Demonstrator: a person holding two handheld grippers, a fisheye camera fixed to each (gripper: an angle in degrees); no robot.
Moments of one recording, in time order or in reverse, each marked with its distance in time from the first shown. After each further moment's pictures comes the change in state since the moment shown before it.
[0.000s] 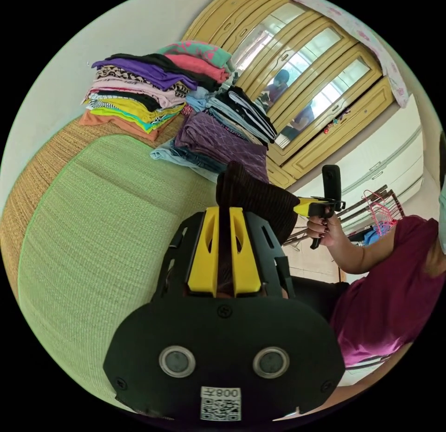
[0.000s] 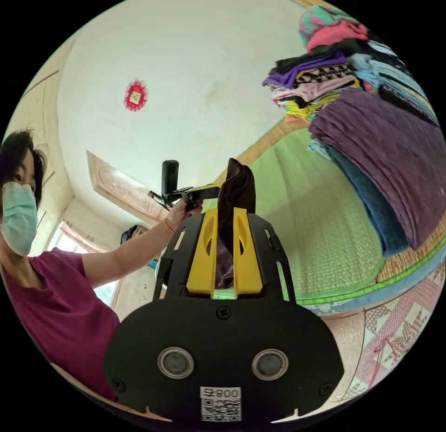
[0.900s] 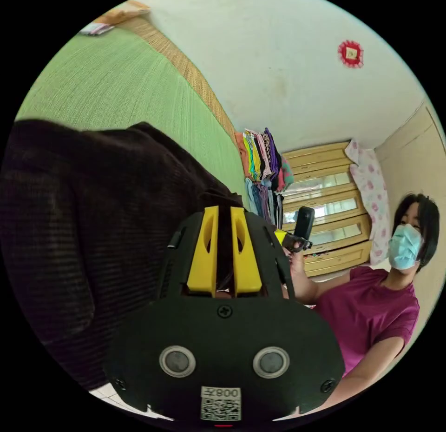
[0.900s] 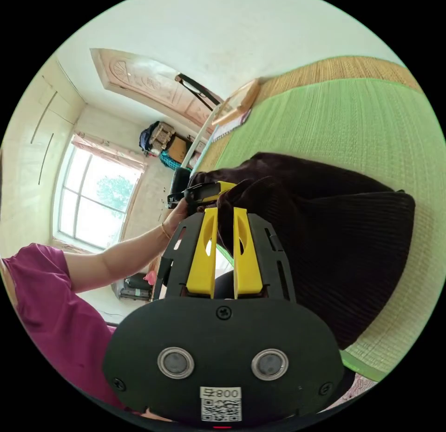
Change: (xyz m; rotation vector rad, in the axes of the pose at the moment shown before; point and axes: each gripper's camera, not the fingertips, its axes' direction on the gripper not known) left arm -0.165 0.785 0.064 0.646 0.179 -0.841; right arm -0.260 0.016 0.560 -0.694 -0.137 -0.225
